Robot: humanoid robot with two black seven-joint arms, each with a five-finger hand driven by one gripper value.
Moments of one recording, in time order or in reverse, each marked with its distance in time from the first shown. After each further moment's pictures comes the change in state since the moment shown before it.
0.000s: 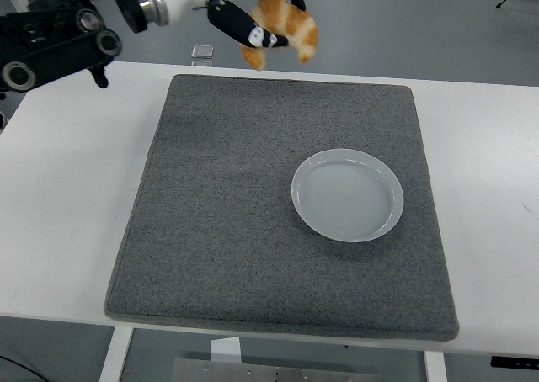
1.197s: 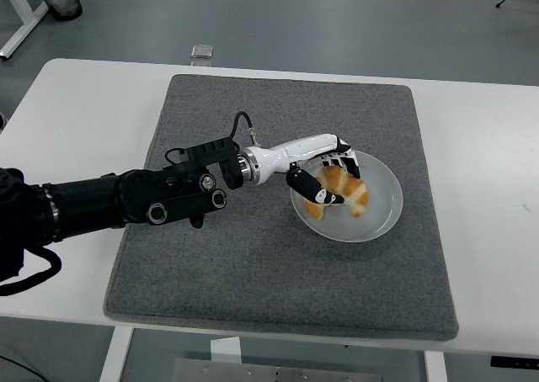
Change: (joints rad) left arm 0.365 -0.345 0.056 0.207 0.049 0.118 -0.010; right arm -0.003 0.000 0.000 0.001 0.000 0.001 -0.001
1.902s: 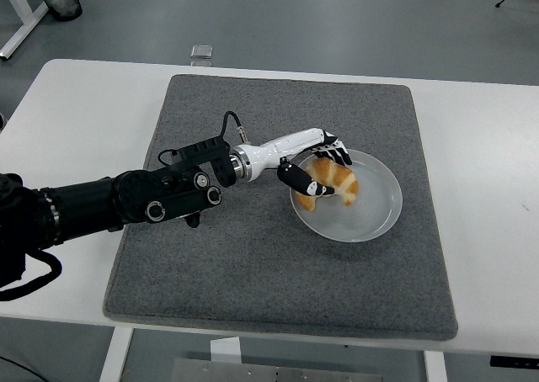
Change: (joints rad) left arm 0.020 -0.002 -0.034 0.050 -0.031 0.006 0.002; right arm 0.000 0.000 0.000 0.000 0.000 0.000 0.000
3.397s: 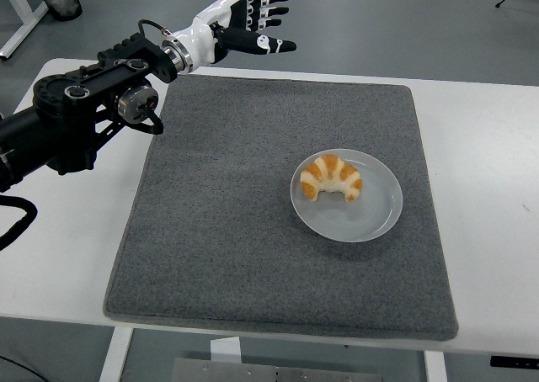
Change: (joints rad) left arm -0.143 0.135 -0.265 0.210 -0.620 -0.364 0.024; right arm 0.001 0.000 0.000 0.000 -0.001 -0.003 0.000
